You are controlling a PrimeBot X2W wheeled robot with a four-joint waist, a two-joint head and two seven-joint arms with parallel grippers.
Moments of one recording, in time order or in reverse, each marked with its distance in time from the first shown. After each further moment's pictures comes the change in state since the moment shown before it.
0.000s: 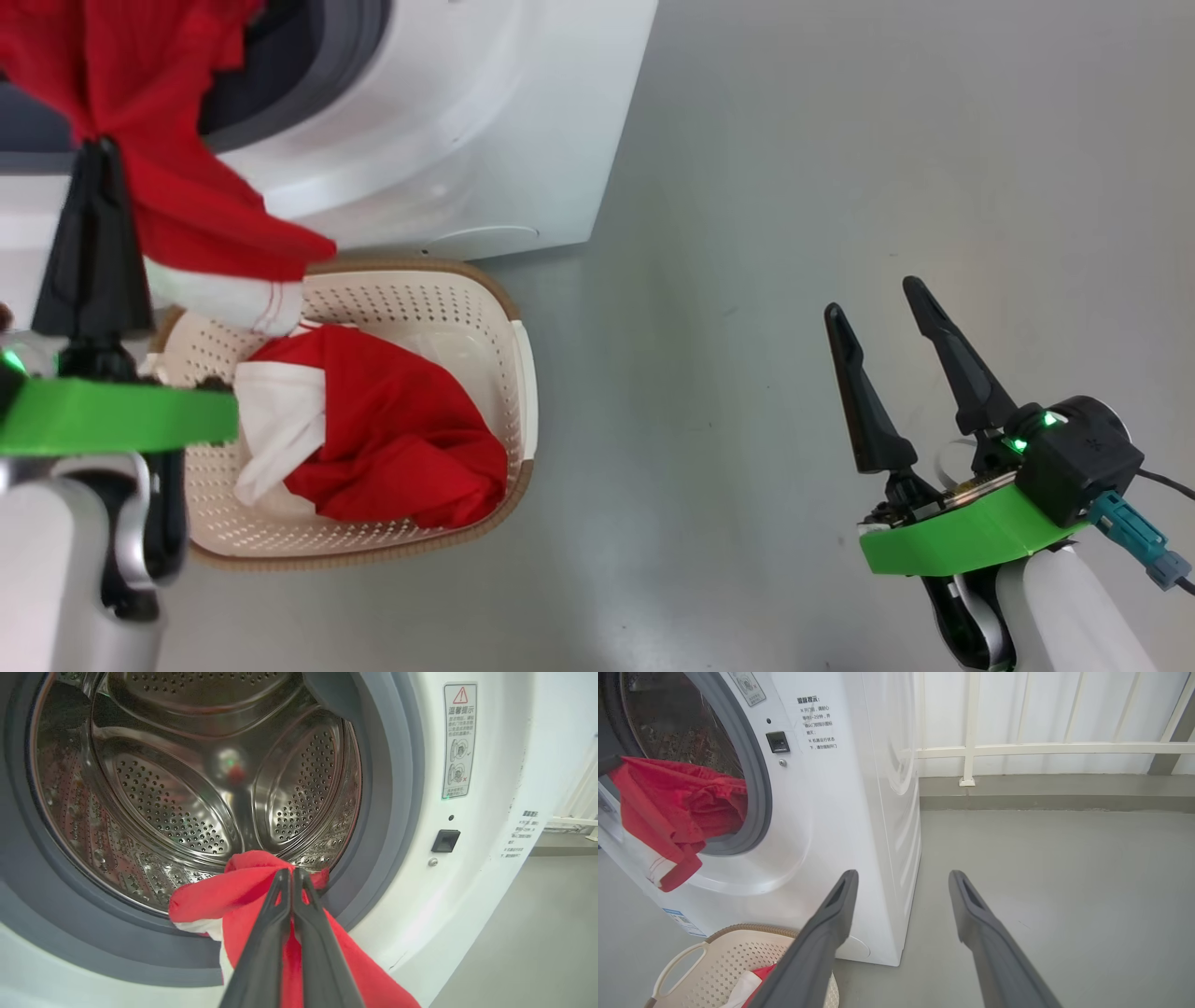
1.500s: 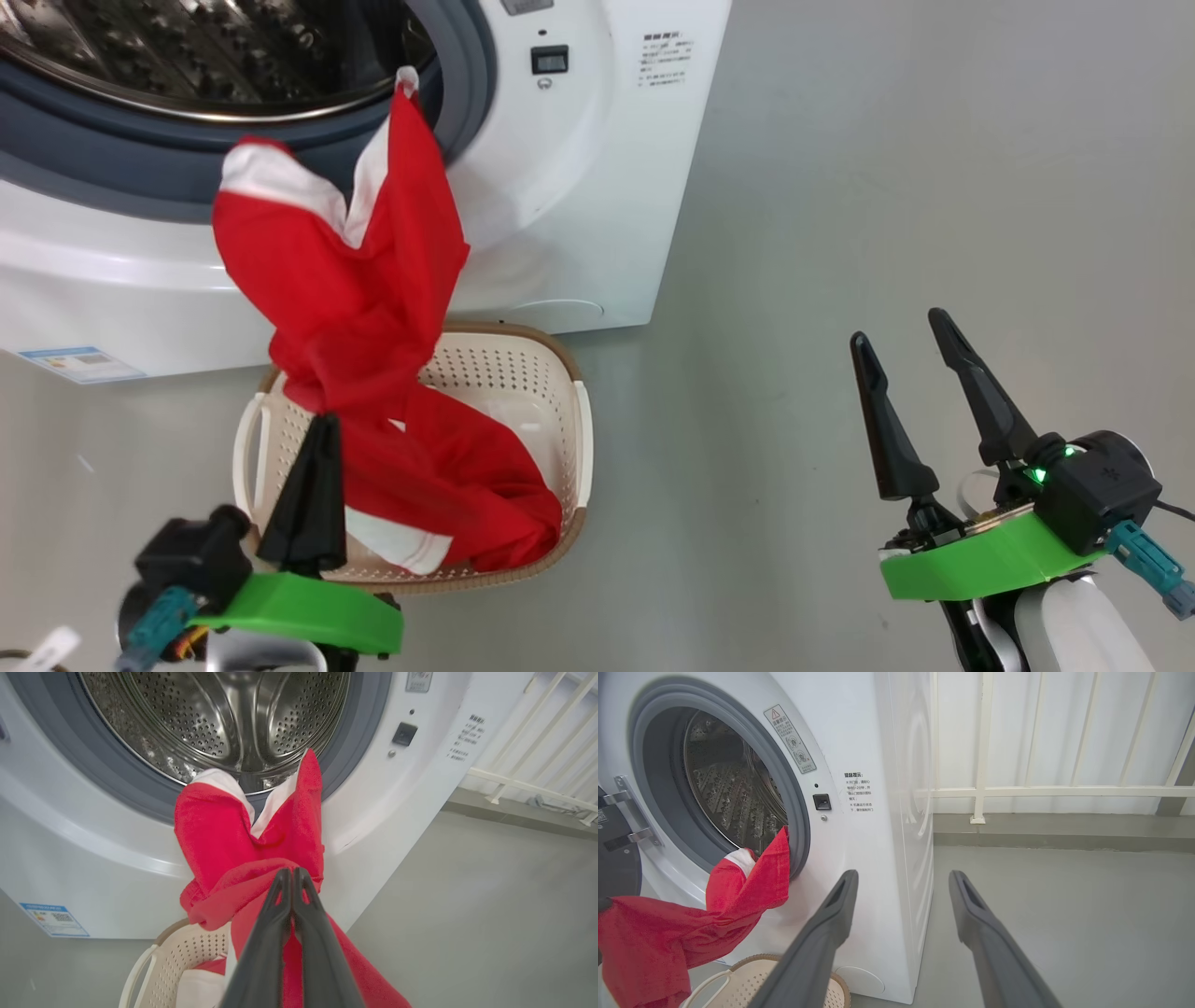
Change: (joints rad) left arm 0.345 -0.129 -0.144 -0.030 -0.041 0.065 0.017; right arm 0.065 -0.003 -0.040 -0.016 -0.012 0.000 0.000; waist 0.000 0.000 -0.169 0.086
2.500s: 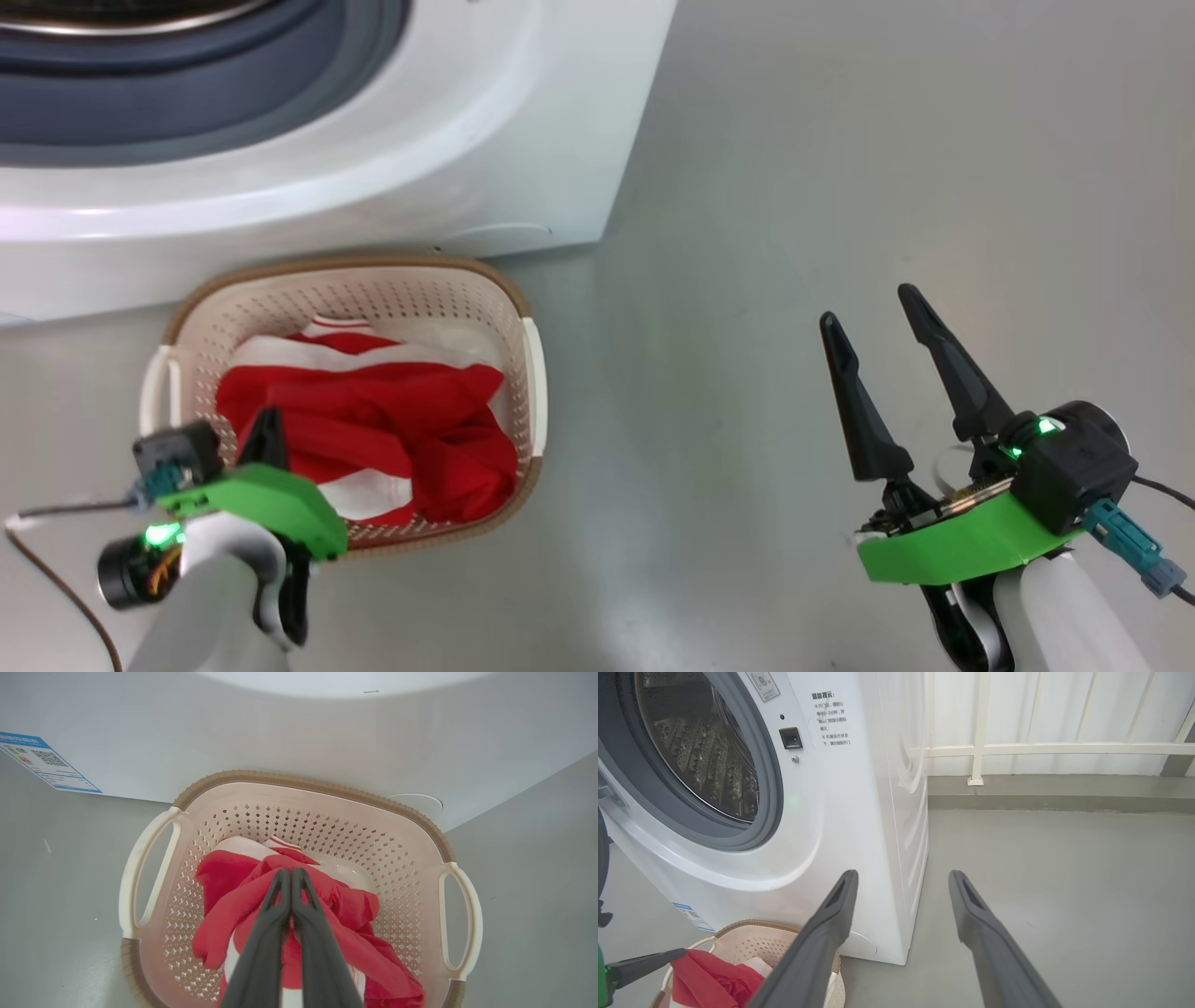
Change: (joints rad) left arm -0.434 -0.103 0.123 0.963 0.017 -0.155 -0.070; right arm -0.051 -0.001 0.046 0.007 0.000 0.000 0.000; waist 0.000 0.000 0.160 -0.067
